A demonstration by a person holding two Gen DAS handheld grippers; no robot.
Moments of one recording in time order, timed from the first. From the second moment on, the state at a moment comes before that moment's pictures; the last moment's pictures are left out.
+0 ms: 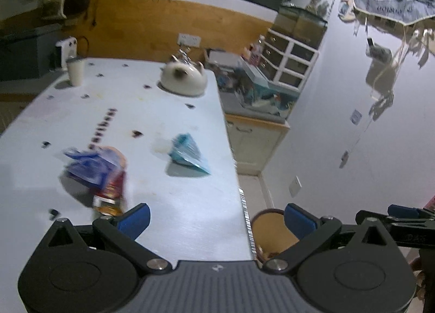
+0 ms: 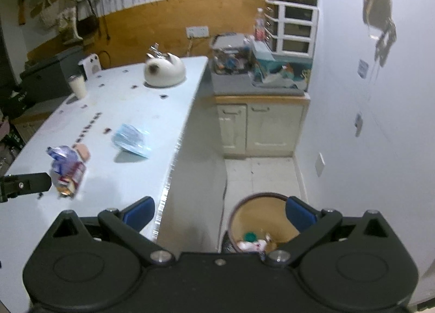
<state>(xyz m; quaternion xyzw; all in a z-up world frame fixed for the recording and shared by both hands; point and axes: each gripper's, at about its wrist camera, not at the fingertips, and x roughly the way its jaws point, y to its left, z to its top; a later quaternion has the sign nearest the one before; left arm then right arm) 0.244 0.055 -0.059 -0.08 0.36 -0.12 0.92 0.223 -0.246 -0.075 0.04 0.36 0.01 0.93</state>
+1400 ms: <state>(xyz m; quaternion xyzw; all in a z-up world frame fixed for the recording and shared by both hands) 0.388 0.255 -0.122 -0.28 0.41 0.02 0.87 0.349 0.019 -0.131 -0.01 0.35 0.14 0.93</state>
